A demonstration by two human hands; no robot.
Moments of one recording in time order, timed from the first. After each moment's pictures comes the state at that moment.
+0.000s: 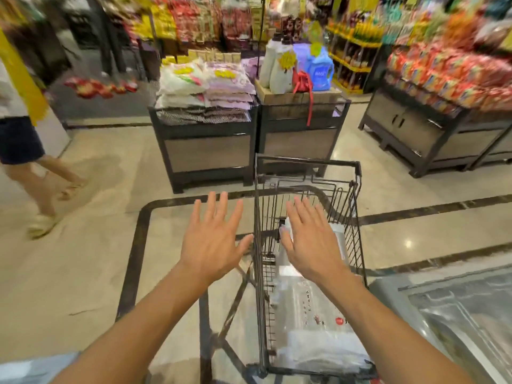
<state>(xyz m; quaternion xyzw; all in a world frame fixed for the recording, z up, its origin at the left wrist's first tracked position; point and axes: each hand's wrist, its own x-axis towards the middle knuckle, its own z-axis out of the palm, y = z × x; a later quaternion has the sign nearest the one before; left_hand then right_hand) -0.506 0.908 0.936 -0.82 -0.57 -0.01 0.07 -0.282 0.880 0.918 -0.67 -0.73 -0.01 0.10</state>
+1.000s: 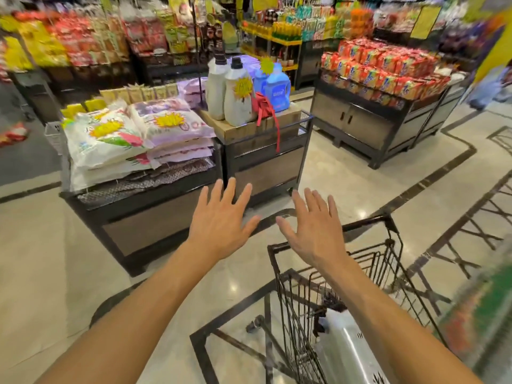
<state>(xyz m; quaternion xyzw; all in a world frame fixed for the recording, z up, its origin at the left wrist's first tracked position) -0.503 1.487 0.994 -0.92 -0.39 -0.03 0.05 -0.314 1.373 0.967 -0.84 -0.54 -0.05 0.07</state>
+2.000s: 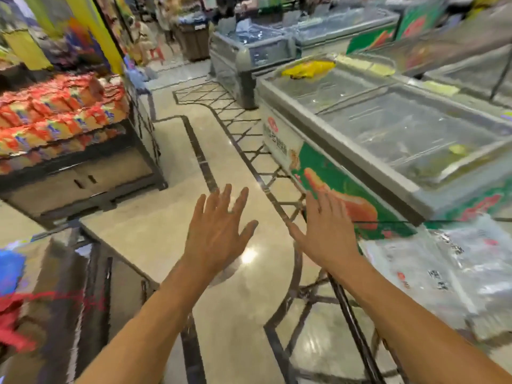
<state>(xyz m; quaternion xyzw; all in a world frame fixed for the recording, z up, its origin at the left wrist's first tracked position) -0.012 1.795 0.980 -0.96 0.28 -0.05 0.05 -0.084 1.573 0.925 -0.98 0.15 -0.09 0.05</state>
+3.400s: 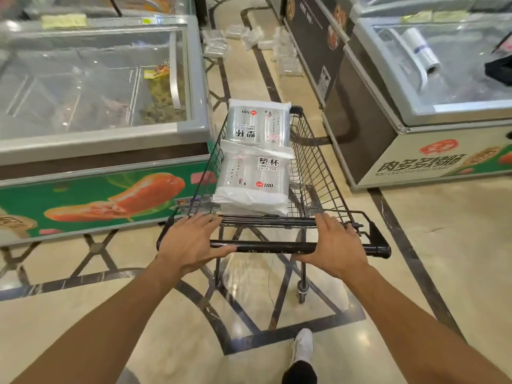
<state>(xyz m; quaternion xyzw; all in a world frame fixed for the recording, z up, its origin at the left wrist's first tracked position) 0.112 1.490 0.718 -0.53 0.84 0.07 0.13 -0.223 1.554 0.730 -0.66 0.73 0.11 0.13</state>
